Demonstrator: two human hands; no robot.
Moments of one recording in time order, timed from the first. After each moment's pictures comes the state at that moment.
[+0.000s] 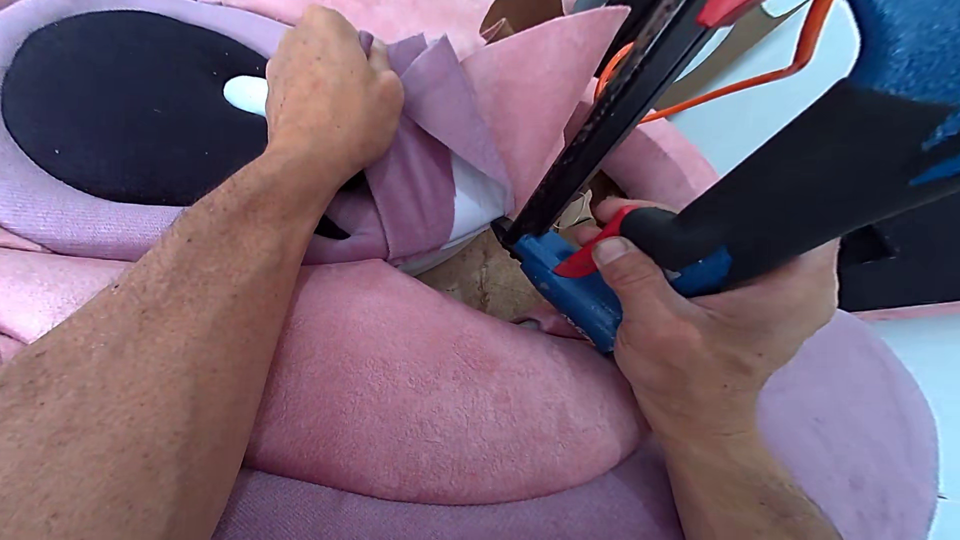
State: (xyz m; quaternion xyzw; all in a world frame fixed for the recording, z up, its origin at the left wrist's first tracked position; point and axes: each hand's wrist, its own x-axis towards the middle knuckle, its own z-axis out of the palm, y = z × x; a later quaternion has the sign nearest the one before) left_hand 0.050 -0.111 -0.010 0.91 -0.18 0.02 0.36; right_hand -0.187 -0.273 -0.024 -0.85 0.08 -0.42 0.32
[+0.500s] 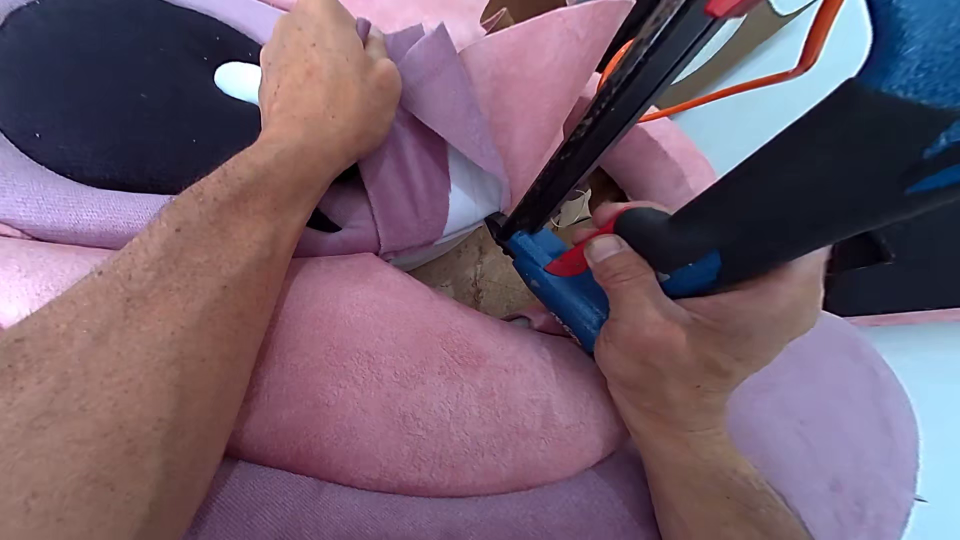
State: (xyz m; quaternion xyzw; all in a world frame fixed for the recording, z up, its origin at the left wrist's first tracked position) left_hand 0.045 -0.114 -0.006 0.92 -0.17 0.01 0.36; right_hand -0.189 -0.268 -0.025 -0.84 0.09 -0.43 0.31
